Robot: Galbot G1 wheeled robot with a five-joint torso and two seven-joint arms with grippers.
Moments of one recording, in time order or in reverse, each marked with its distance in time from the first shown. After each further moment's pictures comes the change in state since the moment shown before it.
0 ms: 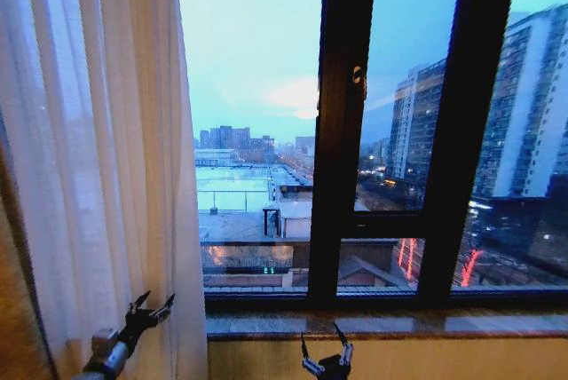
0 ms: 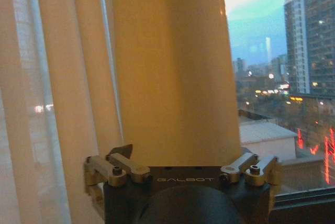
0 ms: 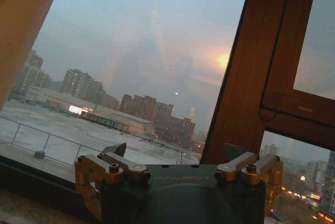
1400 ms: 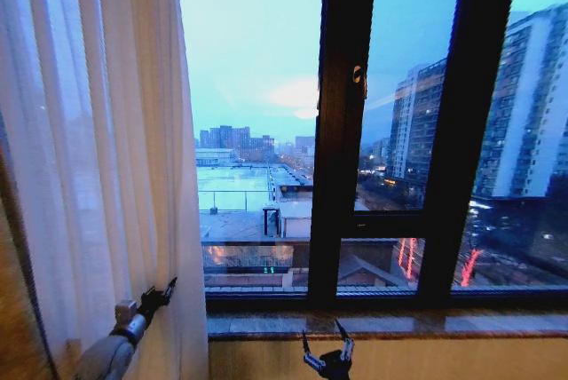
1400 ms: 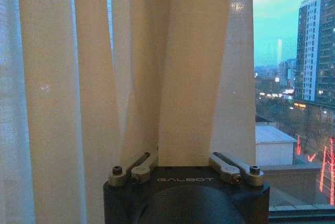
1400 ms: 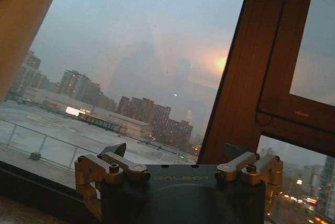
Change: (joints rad) left arm -0.193 -0.053 0.106 0.185 -0.029 0.022 -0.047; right arm 0.019 0.000 0.010 -0.004 -0.002 -0.001 -0.004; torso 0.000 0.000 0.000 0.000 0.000
